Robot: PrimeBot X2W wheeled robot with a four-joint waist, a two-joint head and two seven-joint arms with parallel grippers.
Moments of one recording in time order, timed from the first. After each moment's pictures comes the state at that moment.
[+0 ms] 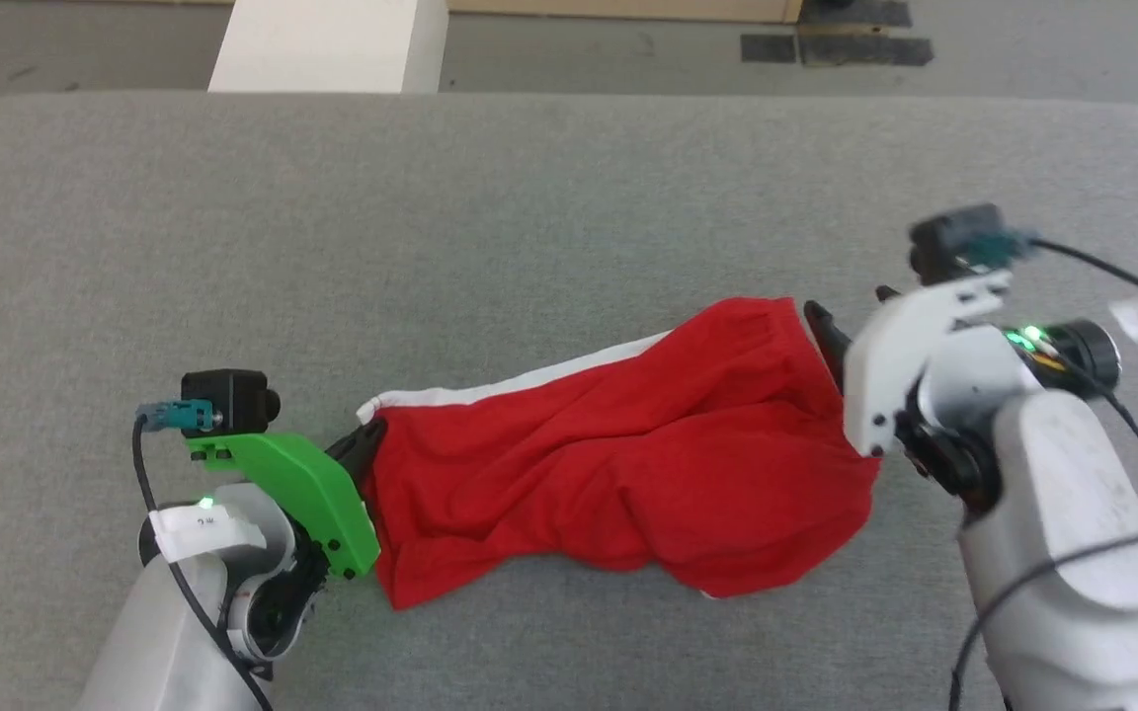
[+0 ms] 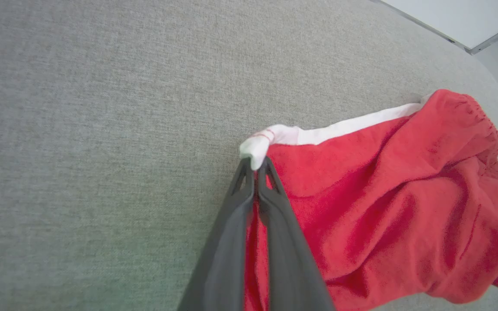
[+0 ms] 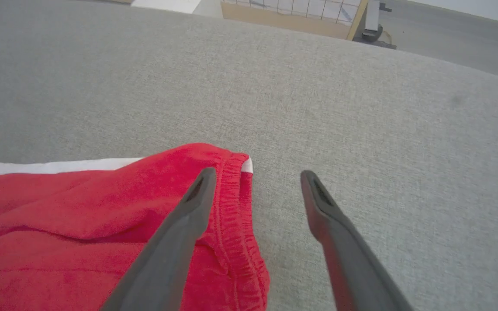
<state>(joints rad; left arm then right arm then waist) -0.27 0.25 -0.18 0.20 -0.66 -0.07 0.40 -0.50 -0.05 0.04 0.28 0.12 0.13 0.57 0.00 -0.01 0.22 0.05</state>
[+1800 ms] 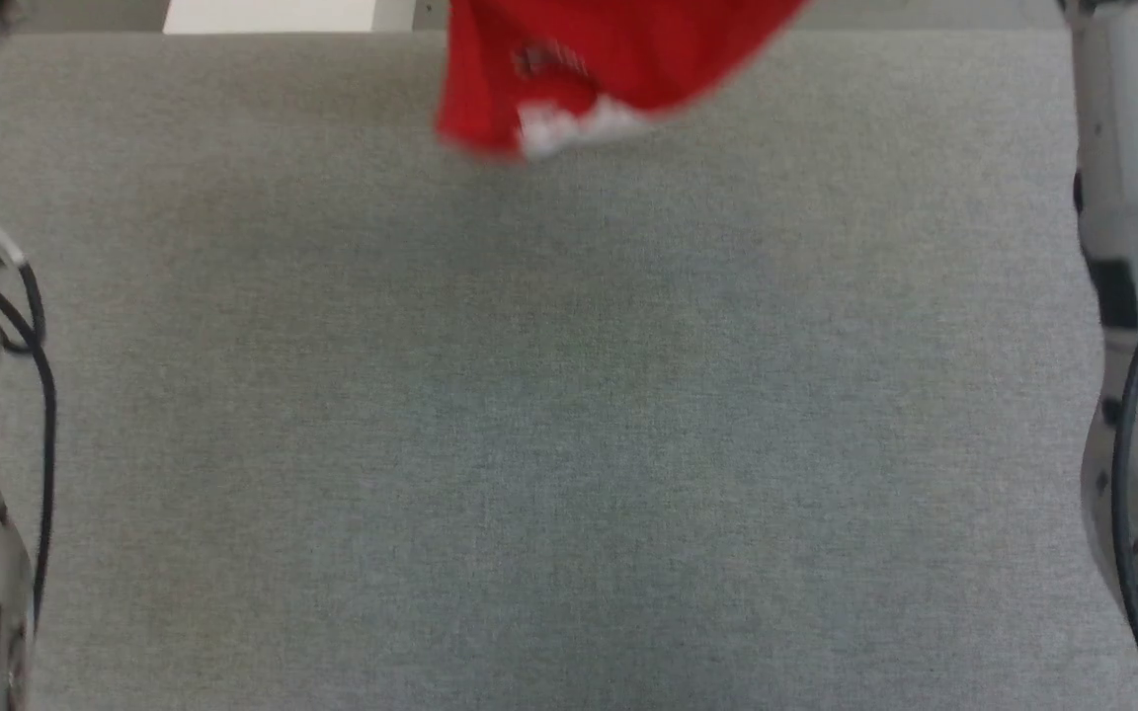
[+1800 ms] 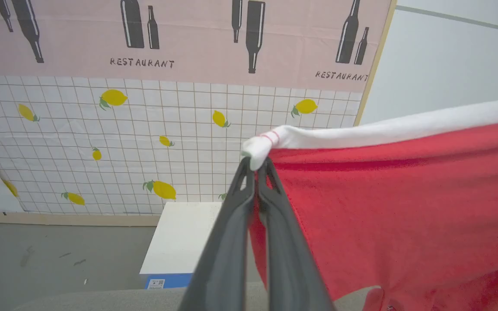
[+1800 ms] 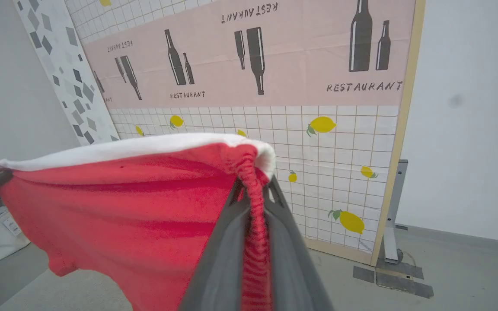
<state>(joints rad) -1.13 0.41 -0.13 0.40 -0.57 -0.10 0.29 -1.33 -0.04 0.03 0.58 0.34 0.13 0.35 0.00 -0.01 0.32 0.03</state>
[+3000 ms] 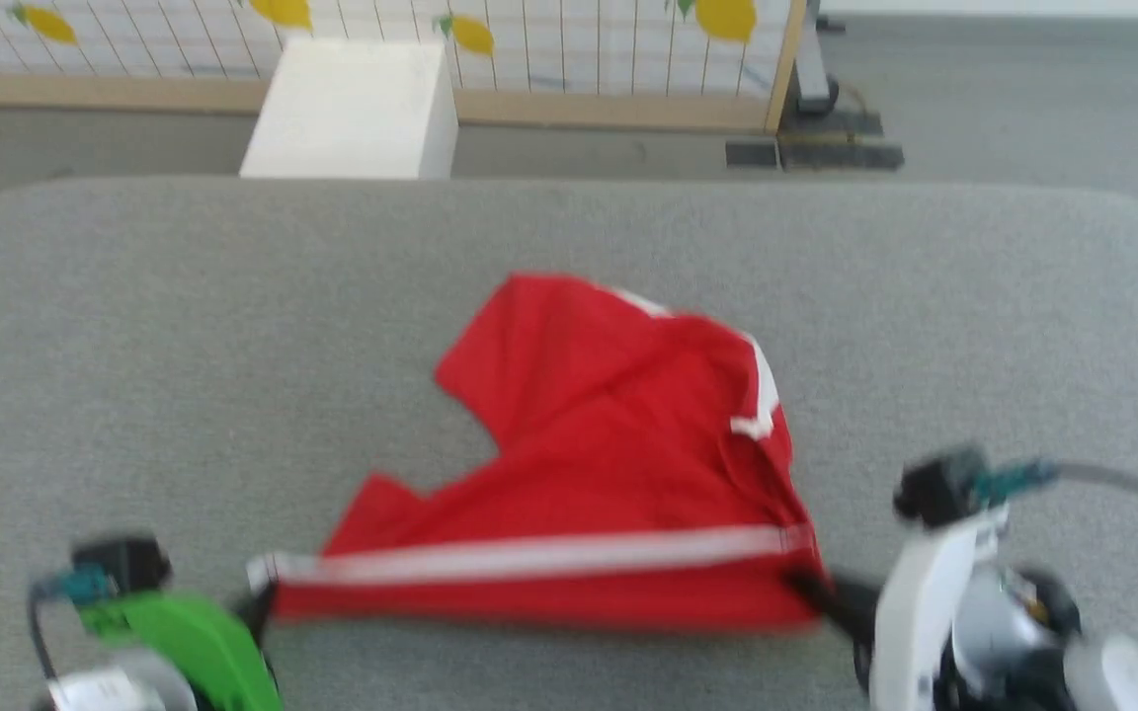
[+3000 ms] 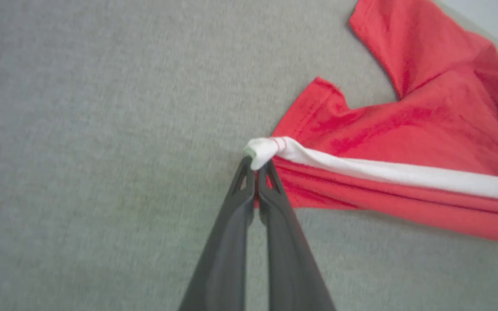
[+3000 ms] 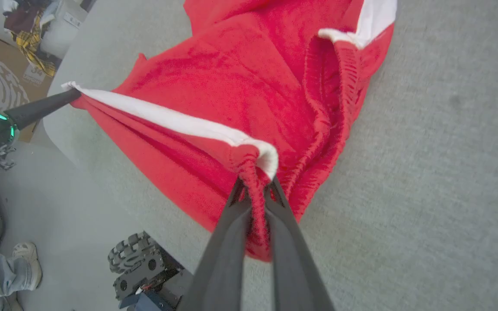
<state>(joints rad) 0.02 0.46 -0.21 0.04 -0.81 0.14 0.32 -0.05 -0.22 0.20 -0.10 0.64 0.13 0.77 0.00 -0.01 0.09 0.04</state>
